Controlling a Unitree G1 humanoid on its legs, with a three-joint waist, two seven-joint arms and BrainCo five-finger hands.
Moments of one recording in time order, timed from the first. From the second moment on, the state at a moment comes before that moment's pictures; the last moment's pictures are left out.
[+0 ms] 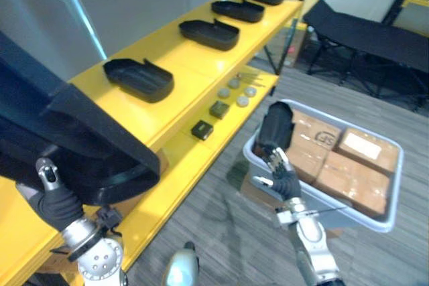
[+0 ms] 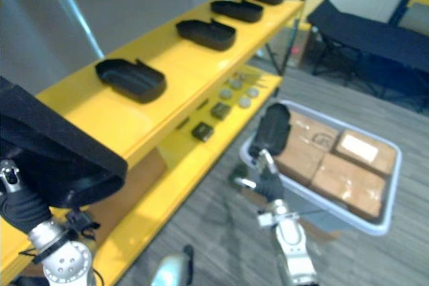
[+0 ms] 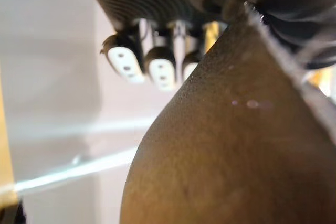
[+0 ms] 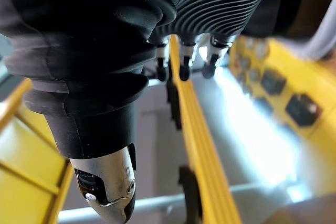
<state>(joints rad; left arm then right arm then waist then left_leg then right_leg) 0.33 0.03 0.27 -0.48 0.18 -0.50 0.57 0.10 -0.08 0.15 0.08 0.24 -0.37 0.06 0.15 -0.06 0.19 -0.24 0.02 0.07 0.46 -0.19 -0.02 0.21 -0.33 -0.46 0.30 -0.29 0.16</state>
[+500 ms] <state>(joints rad) 0.05 0.16 0.26 -0.29 0.19 -0.40 0.70 -0.10 -0.17 -0.02 -0.11 0.27 -0.44 0.05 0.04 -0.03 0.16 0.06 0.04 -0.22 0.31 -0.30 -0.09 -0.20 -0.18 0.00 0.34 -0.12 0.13</state>
